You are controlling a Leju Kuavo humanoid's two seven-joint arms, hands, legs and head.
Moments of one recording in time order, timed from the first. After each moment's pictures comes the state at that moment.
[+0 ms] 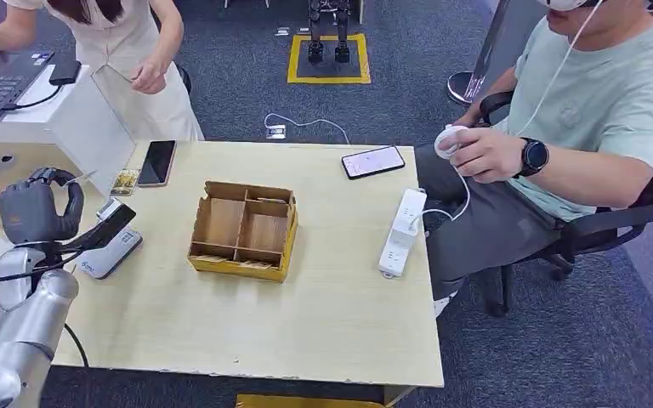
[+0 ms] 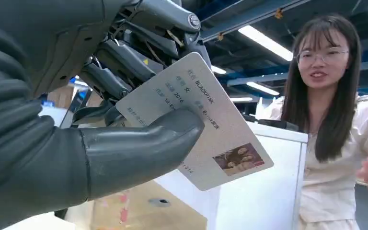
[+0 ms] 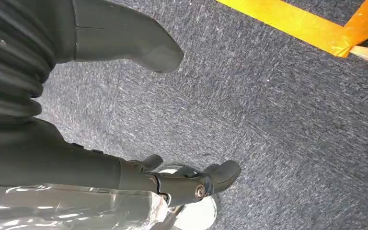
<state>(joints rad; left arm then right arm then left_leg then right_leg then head) -0.57 0.28 0.11 -0.82 -1.07 0.57 -0.29 -0.05 0.07 -0.80 -0.20 1.29 -0.39 -0.30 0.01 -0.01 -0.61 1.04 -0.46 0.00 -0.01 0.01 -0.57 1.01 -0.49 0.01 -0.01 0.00</state>
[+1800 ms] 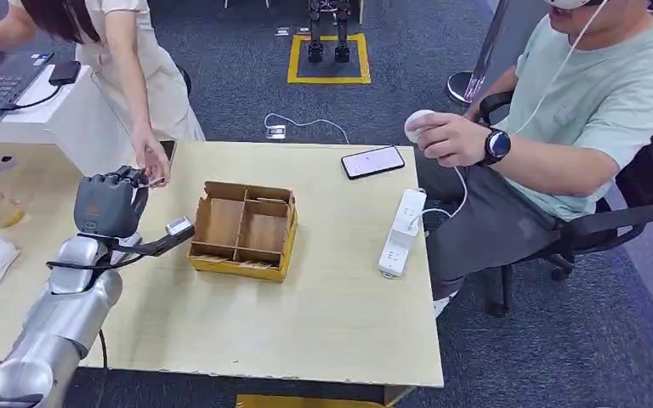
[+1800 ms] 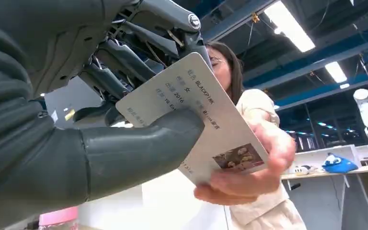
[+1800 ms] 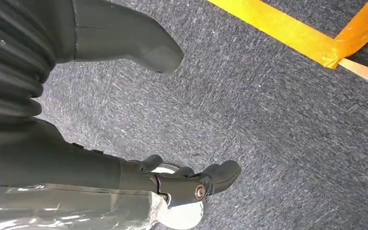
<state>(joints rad) -0.60 0.23 -0.12 -0.80 -1.41 0.64 -0.11 -0.05 0.08 -0.81 -0.20 1.35 -0.38 -0.32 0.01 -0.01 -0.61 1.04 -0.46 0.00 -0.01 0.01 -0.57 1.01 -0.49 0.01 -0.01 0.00</state>
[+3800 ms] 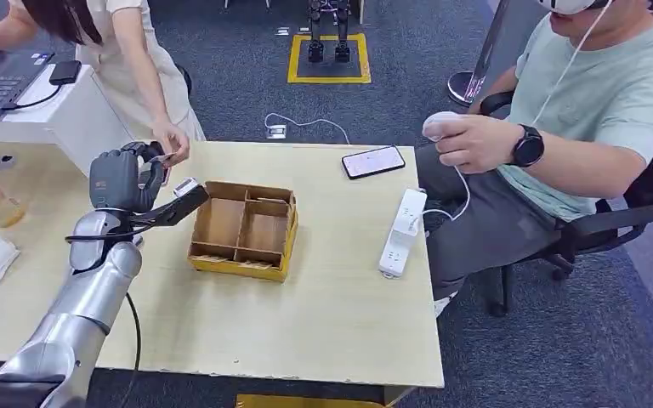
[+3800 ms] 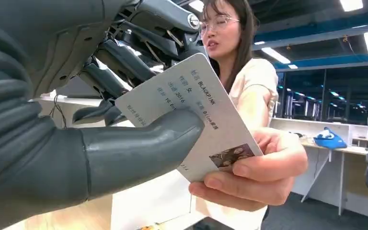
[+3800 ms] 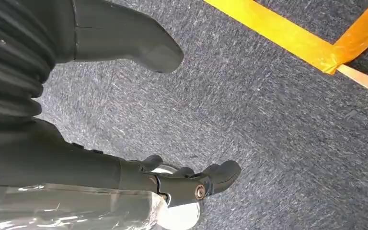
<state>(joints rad) -0.67 0.12 -0.08 -0.85 -1.18 0.42 -0.13 -0.05 0.08 -0.81 -0.20 1.36 -0.36 -0.32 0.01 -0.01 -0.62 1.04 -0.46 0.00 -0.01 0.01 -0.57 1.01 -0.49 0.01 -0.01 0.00</state>
